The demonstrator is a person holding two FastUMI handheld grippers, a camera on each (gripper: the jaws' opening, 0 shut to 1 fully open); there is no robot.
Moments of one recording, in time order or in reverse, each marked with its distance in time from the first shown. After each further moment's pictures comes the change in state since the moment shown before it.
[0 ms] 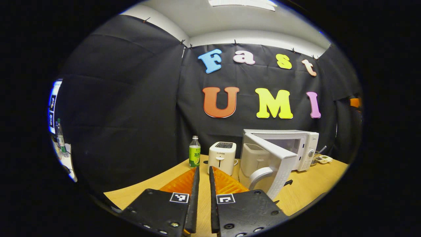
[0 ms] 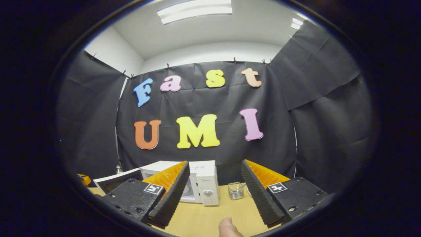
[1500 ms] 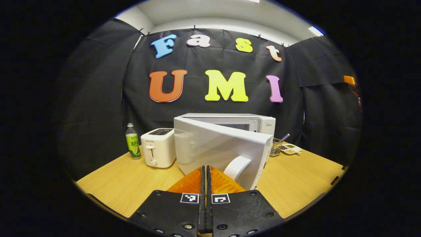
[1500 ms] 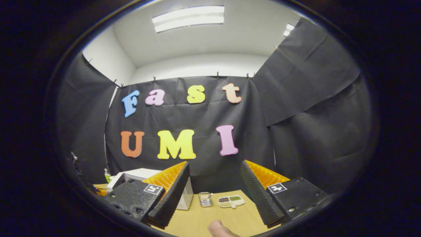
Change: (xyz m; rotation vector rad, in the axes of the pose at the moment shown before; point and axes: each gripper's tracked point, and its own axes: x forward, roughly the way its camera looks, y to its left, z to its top) left arm 0.017 -0.210 -0.035 0.062 0.126 -0.358; right arm -0.047 -0.133 0.047 -0.017 -0.067 -0.093
